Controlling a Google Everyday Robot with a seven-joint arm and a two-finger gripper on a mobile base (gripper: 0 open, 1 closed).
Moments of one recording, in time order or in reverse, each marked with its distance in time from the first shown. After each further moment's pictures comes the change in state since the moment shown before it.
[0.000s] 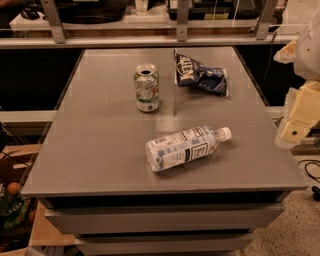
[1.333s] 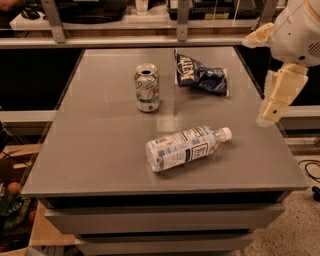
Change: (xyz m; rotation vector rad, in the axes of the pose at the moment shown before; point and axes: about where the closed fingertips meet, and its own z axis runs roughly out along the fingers) arm -0.044 -0.034 0.012 -0.019 -0.182 -0.196
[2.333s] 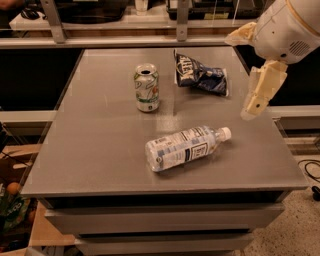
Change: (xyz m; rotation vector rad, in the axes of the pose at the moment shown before) arm -0.024 -0.018 0.020 -0.022 -0.123 -0.069
